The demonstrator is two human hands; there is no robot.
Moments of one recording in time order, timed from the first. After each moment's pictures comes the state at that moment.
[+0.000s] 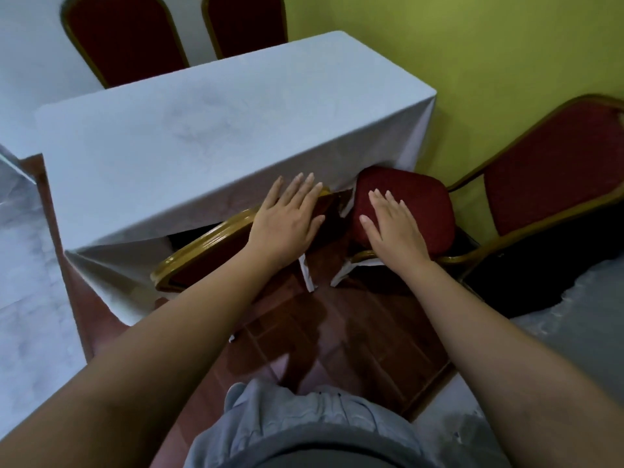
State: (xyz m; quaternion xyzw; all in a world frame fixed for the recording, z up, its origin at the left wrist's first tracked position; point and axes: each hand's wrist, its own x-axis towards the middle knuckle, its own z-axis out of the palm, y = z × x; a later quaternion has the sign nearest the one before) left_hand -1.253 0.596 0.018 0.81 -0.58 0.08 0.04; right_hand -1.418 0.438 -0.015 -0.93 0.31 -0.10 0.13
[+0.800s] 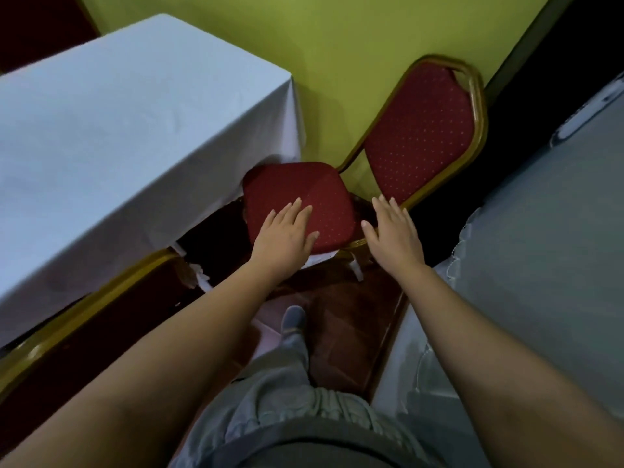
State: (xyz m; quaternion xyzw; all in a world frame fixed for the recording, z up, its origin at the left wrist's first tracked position) left_hand -1.360 0.358 -0.040 0.72 -0.67 -0.11 0.11; right_hand -1.565 0.276 -0.032 -0.83 0.55 -0.07 0.11
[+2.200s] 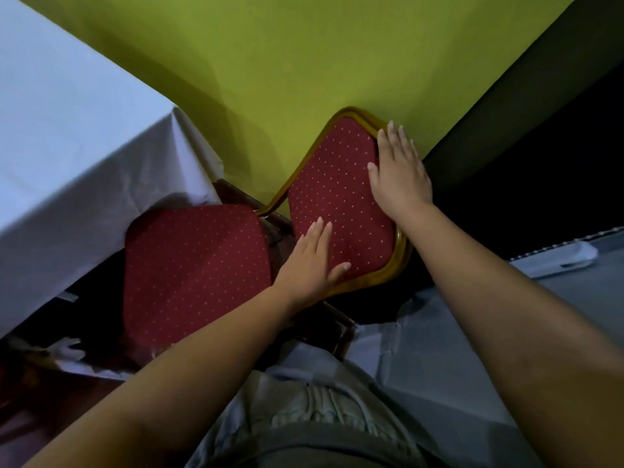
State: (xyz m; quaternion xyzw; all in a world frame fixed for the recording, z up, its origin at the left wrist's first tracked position) left_hand -1.531 0.003 -0.068 0.66 -0.67 -0.29 0.19; right_hand -1.647 -0.160 0.029 -0.84 0.55 0.01 -0.05
